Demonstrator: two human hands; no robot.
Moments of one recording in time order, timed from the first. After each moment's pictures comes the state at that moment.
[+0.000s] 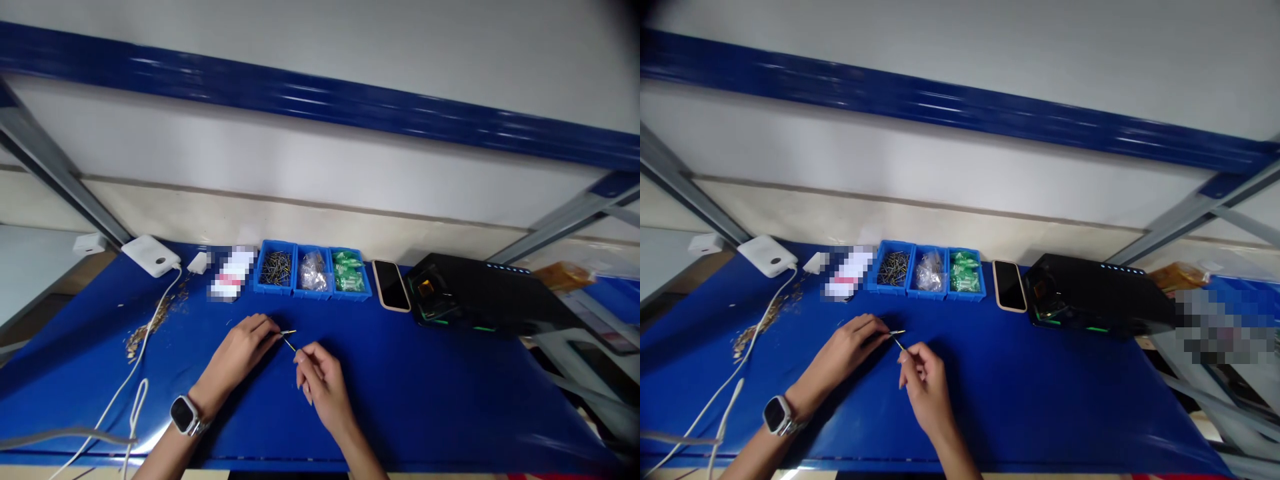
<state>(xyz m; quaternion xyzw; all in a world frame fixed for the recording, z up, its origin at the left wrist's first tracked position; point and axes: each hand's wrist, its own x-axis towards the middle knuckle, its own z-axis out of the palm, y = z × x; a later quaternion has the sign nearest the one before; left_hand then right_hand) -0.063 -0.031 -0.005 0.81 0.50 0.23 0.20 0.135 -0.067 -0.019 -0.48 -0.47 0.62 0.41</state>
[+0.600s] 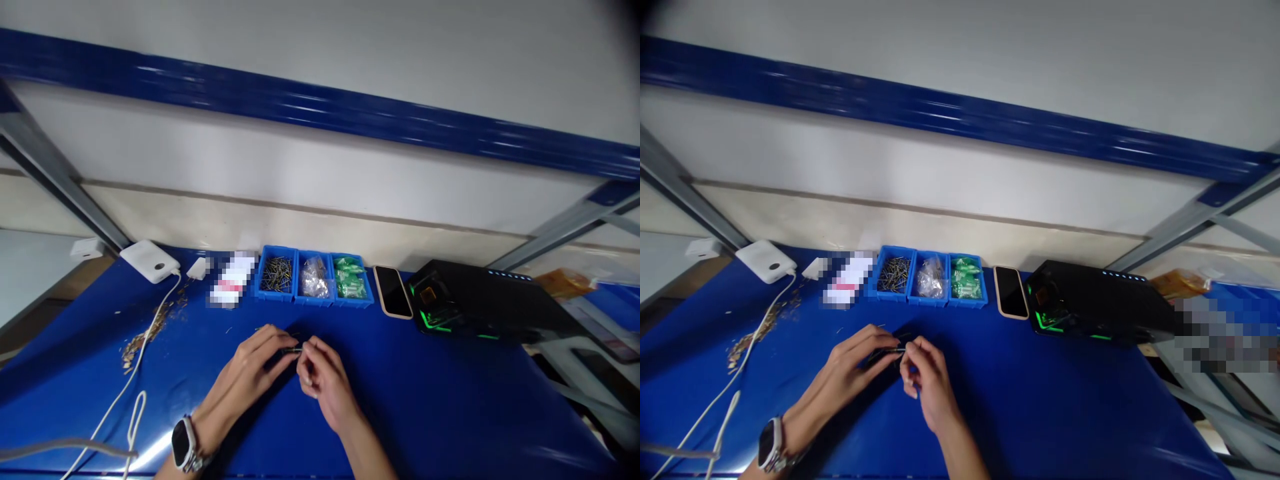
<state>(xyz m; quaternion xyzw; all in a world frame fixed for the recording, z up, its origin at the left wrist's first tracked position) -0.043 -0.045 0.015 0.78 0.42 0.38 0.26 0.134 -0.046 -0.008 -0.37 -0.32 0.75 0.44</state>
